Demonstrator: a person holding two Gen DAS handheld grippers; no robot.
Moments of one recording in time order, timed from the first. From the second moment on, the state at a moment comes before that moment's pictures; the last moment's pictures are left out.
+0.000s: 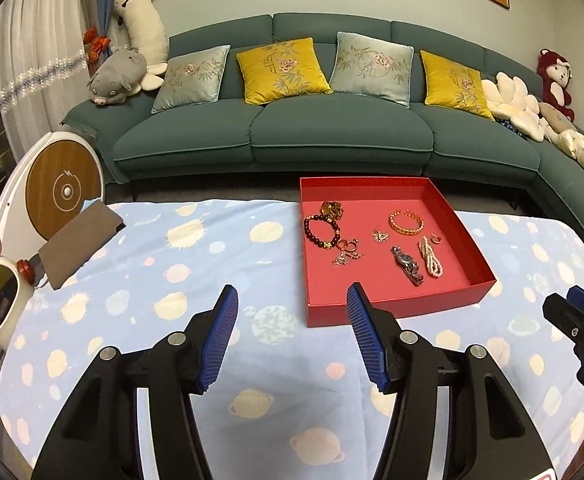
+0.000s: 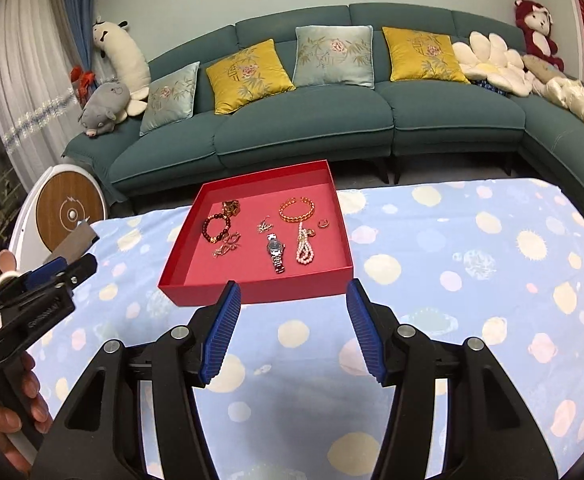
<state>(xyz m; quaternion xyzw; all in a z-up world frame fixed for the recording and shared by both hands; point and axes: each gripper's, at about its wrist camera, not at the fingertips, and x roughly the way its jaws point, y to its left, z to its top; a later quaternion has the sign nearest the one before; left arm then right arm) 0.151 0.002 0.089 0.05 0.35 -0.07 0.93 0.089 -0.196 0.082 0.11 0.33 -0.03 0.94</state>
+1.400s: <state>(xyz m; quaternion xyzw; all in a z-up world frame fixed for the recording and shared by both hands) 0.154 -0.010 0.035 0.05 0.39 -0.06 0.92 0.107 -0.164 0.033 0.07 0.37 -0.07 0.92</state>
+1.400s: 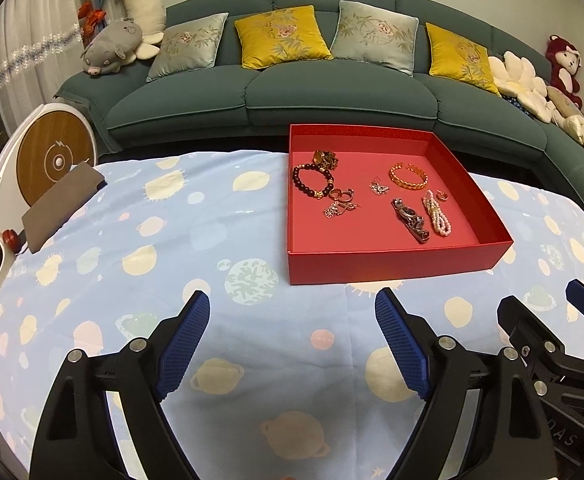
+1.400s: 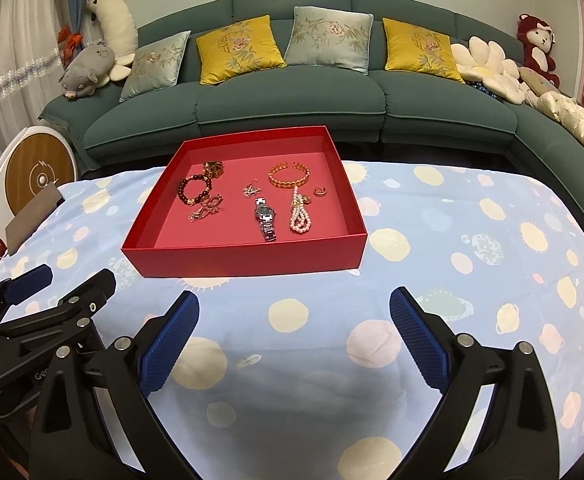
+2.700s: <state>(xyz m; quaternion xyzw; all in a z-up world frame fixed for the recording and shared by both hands) 0.146 -0.009 0.042 0.06 0.37 -0.03 0.93 0.100 -0.153 0.040 0.05 0.34 -0.09 0.93</state>
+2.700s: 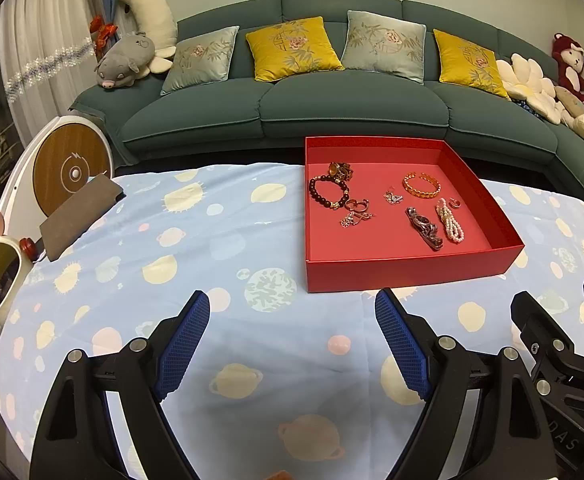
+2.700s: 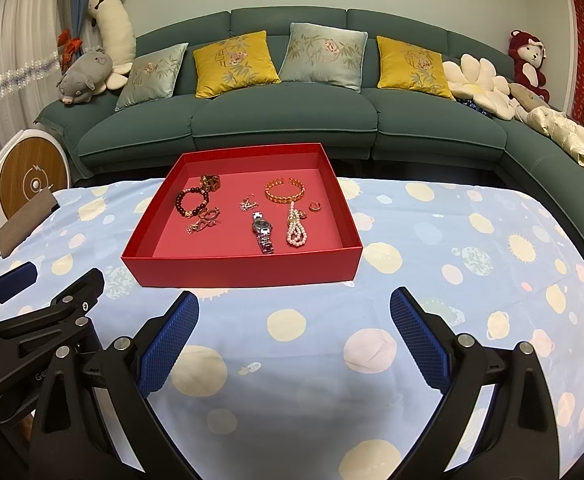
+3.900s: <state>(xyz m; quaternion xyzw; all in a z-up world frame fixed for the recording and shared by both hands) 0.148 -0.006 0.041 0.05 0.38 -0.03 0.92 0.100 -0.153 0.042 0.06 0.34 -0.10 0.94</state>
